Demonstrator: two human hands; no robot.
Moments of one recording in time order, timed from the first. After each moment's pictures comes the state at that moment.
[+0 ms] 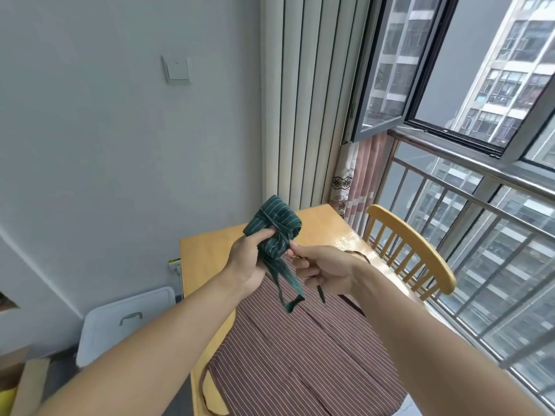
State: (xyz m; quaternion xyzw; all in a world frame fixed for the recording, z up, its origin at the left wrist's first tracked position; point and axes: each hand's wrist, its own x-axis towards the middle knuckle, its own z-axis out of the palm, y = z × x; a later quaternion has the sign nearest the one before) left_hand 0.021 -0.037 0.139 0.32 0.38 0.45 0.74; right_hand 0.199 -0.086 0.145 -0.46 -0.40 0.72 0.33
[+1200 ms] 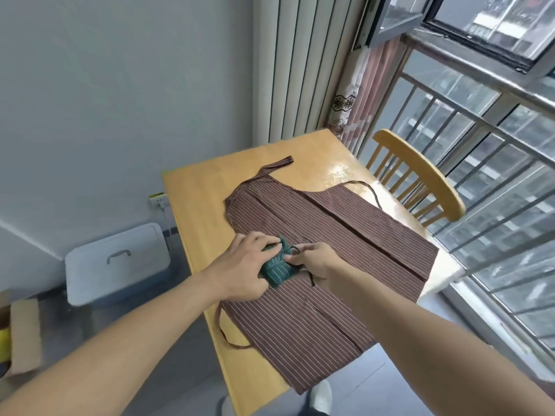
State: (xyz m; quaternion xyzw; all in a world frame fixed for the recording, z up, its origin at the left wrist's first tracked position) left_hand -0.082 -0.019 -0.003 0.95 0.26 0.02 0.16; right_hand 0.111 -0.084 0.001 -0.65 -0.17 0.62 0.40
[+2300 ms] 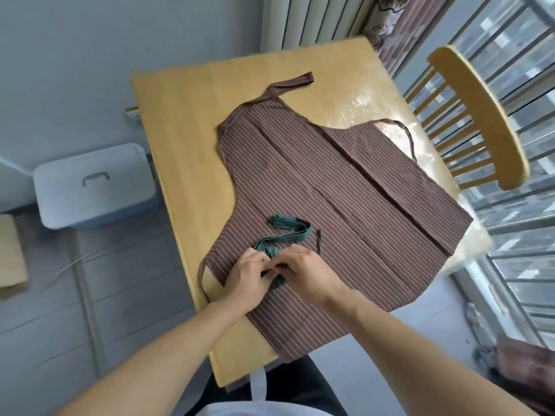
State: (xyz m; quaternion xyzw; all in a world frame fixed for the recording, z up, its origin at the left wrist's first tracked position) left_hand -0.057 -0.081 -0.194 0.78 0.45 0.14 0.41; right_hand 0.112 -0.115 -0.139 -0.62 -0.70 0.33 0.16
